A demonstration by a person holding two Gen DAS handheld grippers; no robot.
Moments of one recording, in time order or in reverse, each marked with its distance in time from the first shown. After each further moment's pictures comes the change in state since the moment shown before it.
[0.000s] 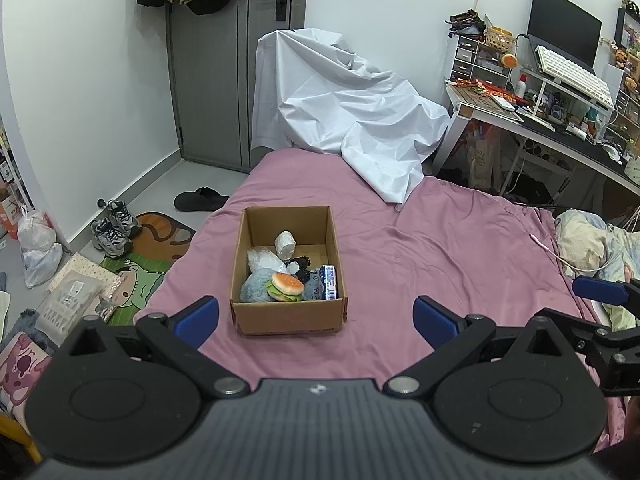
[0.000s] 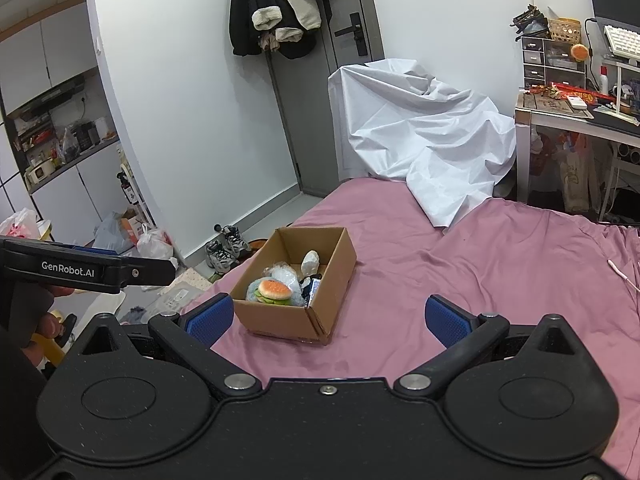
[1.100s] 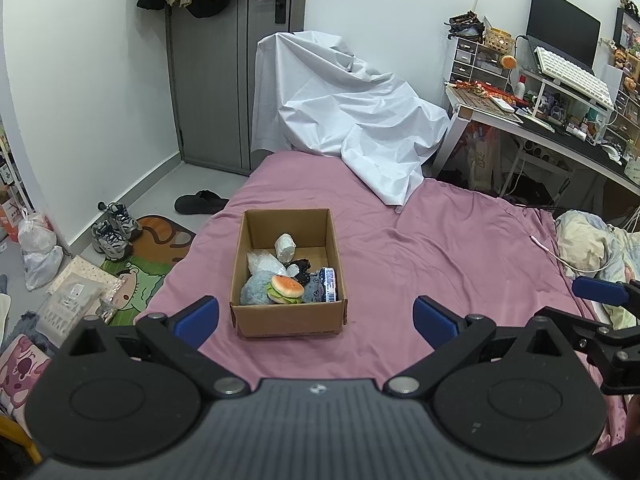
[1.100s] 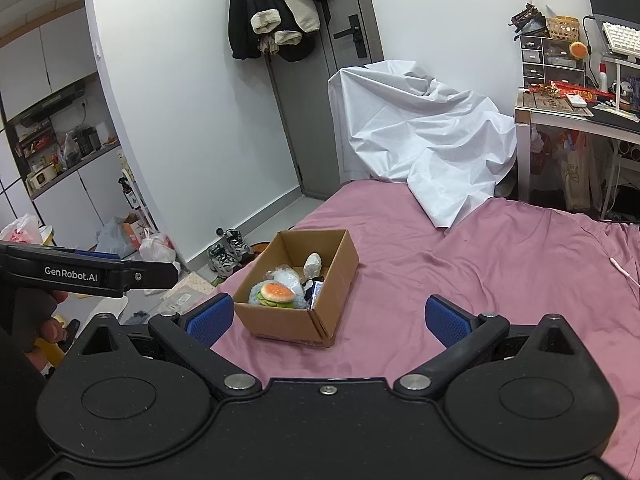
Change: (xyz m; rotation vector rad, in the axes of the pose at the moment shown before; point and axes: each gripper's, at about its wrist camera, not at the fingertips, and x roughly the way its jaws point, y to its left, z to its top) left arm 0.000 -0.001 -0.001 0.004 -0.008 0.002; right arm -0.001 0.000 -0.001 0.014 -0.007 0.005
